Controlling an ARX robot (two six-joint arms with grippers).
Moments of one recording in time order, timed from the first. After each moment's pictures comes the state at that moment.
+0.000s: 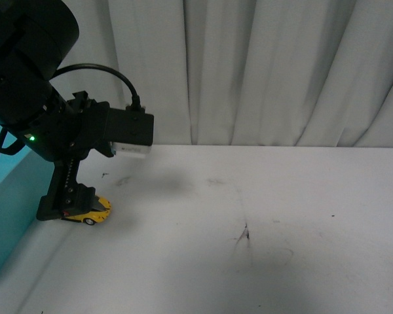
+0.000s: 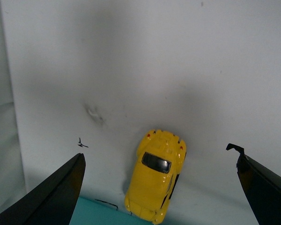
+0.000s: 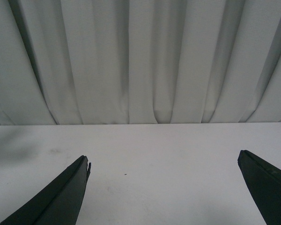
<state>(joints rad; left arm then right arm) -0.18 2.00 1.33 -0.47 0.08 1.33 0.00 0.00 0.01 0.00 0.00 -0.01</state>
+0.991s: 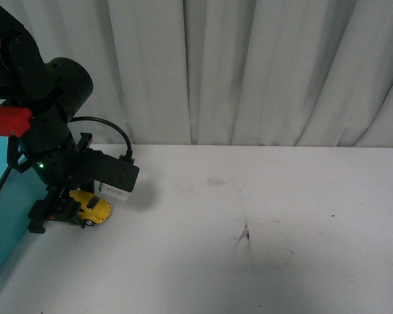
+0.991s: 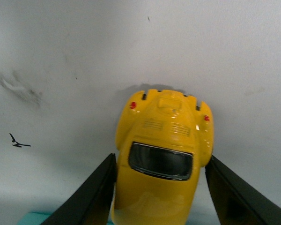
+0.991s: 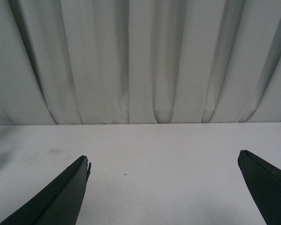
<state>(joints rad) -0.13 2.29 1.57 -0.63 -0.06 1.52 0.00 0.00 0.01 0.00 0.00 -0.01</state>
